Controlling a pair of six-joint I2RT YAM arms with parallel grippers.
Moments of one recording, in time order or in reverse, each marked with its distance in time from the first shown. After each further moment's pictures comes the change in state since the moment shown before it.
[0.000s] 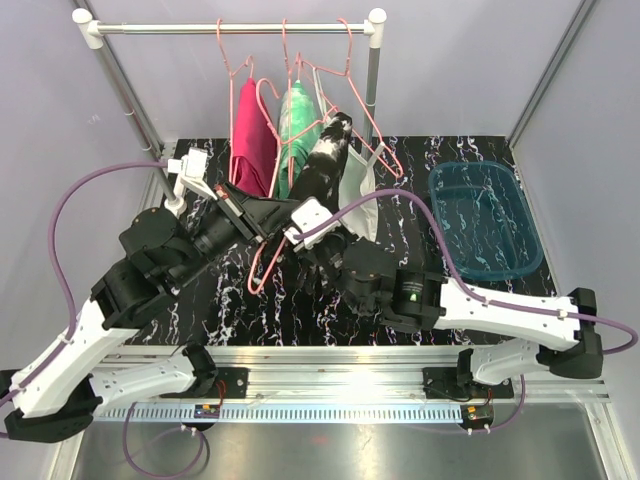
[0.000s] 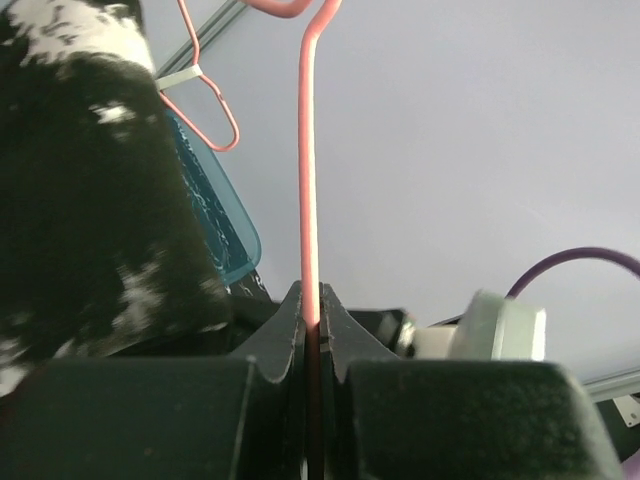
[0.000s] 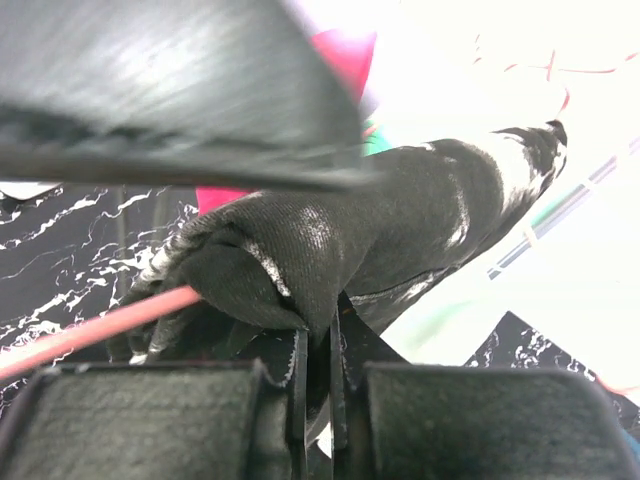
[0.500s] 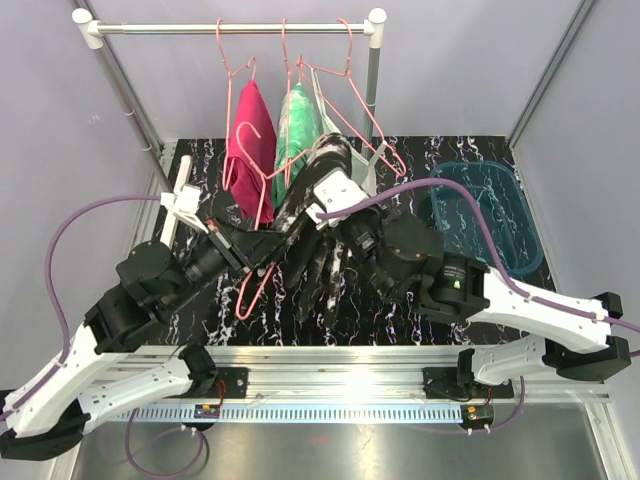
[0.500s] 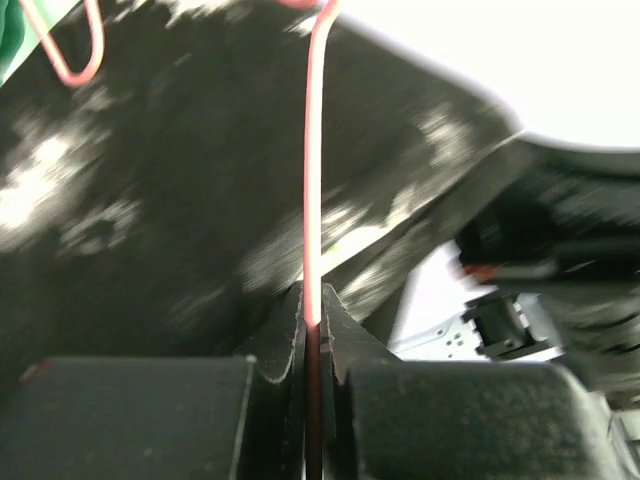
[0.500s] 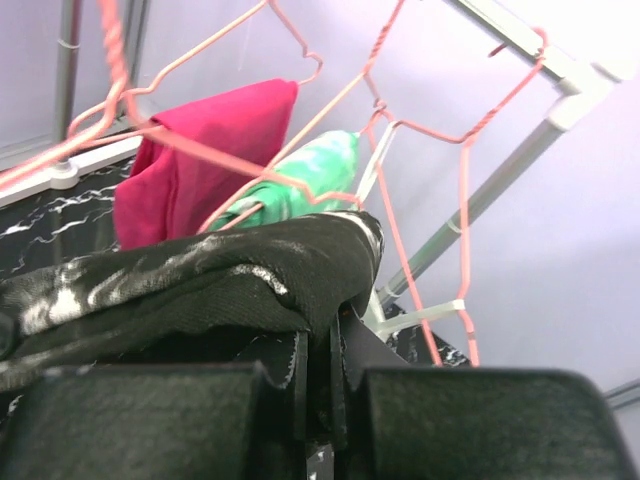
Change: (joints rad) left arm -0.003 -0.199 -0.234 -0.036 -0.028 0.035; right arm -0.003 -0.059 0.206 -0.173 0.028 -0.152
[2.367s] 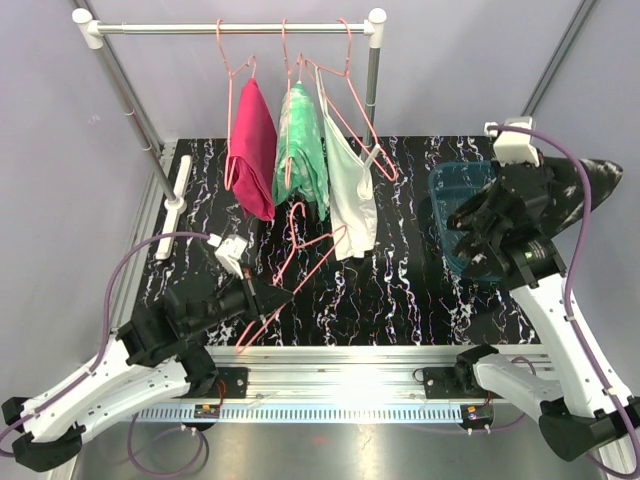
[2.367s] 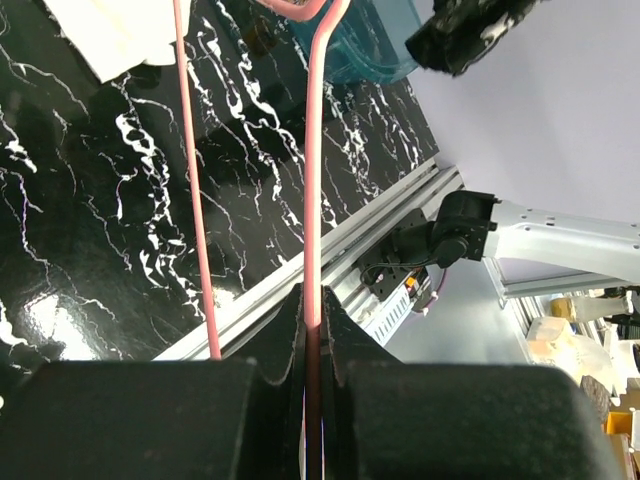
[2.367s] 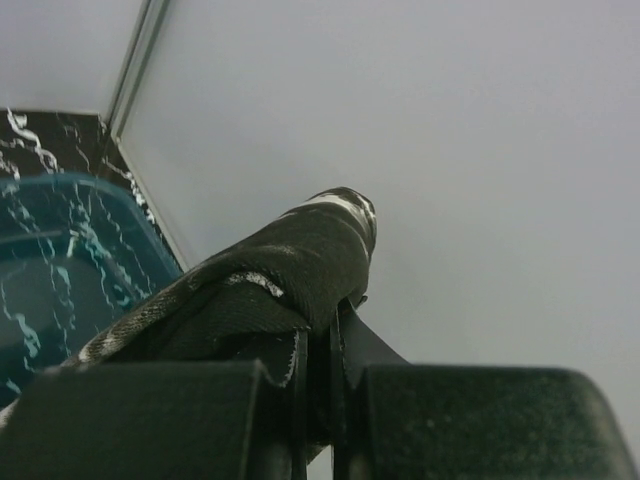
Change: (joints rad) left arm -0.002 -0.190 -0.428 -0.062 0.179 0.090; right arm -1.006 -0.290 -0.277 -0.081 0.192 -0.095
